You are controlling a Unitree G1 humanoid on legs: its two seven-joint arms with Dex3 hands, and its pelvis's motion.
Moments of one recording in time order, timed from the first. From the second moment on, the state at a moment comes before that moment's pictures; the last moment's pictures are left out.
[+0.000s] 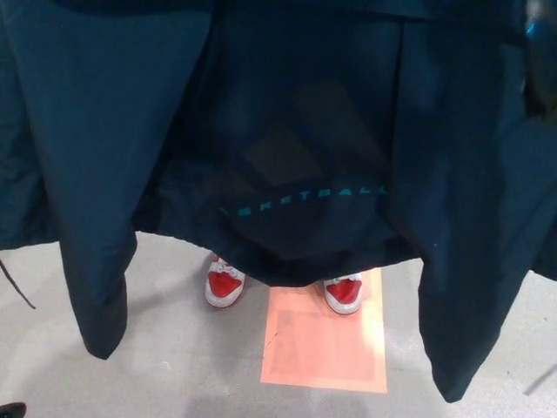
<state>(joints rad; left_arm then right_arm) -0.16 0.51 0.14 1.24 0.02 -0.30 -0.29 -0.60 -0.37 -0.08 -0.49 -0.16 -0.19 0.07</state>
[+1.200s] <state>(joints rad) -0.14 0.49 0.18 1.24 0.02 -0.31 -0.34 -1.45 -0.45 0.57 0.74 -0.30 0.13 0.65</state>
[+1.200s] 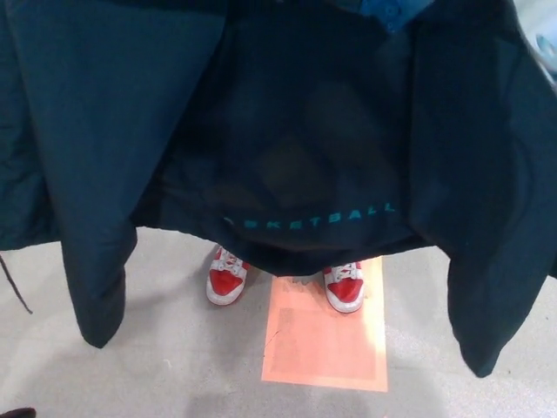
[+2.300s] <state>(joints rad) -0.11 0.49 0.22 1.23 -0.01 -0.34 -0.39 -1.68 -0.29 0.84 1.17 -0.58 0.11 0.58</state>
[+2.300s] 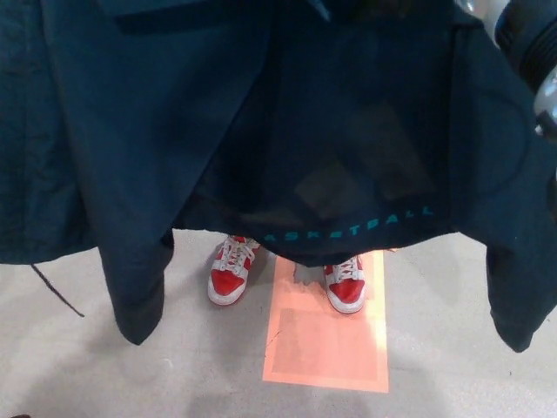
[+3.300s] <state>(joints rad) -0.10 0.47 0.24 1.19 -0.04 -0.34 -0.43 -1.53 -0.33 0.52 1.13 -0.58 -0.07 0.06</state>
